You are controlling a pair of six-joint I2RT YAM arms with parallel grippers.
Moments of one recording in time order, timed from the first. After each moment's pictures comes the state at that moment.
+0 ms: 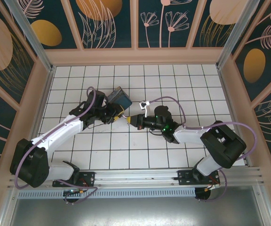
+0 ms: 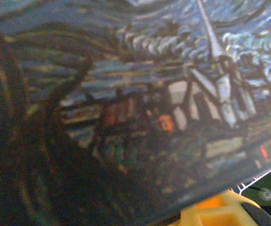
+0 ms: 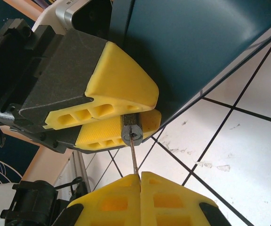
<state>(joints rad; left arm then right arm) -0.50 1.32 0.87 -0.32 0.38 -1.25 0.77 1.53 0.57 0.73 -0.49 0.76</state>
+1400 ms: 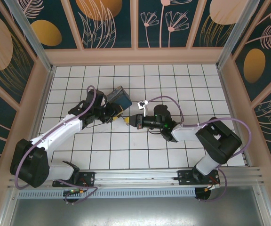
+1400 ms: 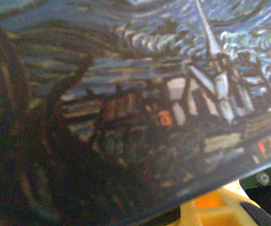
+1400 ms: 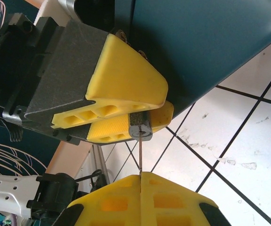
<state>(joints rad) -0.48 1.32 0.88 -0.35 0.41 -1.15 0.76 1.59 0.59 0.81 -0.60 0.83</state>
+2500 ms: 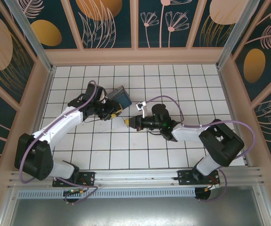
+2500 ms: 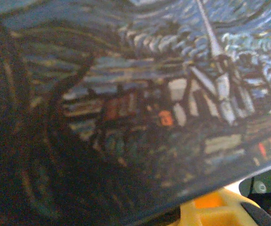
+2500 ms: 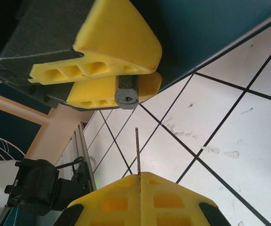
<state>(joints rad) -0.43 1.40 1.02 -0.52 0.48 -1.04 0.77 1.56 0.62 0.64 -0.58 0.70</state>
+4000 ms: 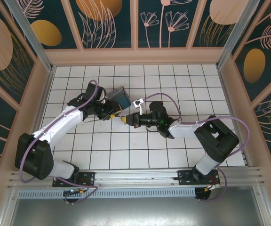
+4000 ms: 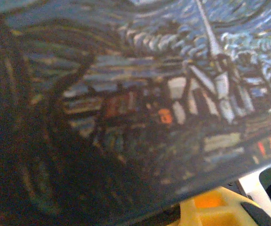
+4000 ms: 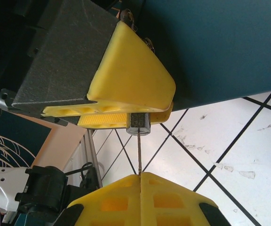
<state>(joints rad) -0.43 1.41 1.03 -0.56 0.46 -0.99 0.77 1.63 0.69 0.67 -0.62 0.73</state>
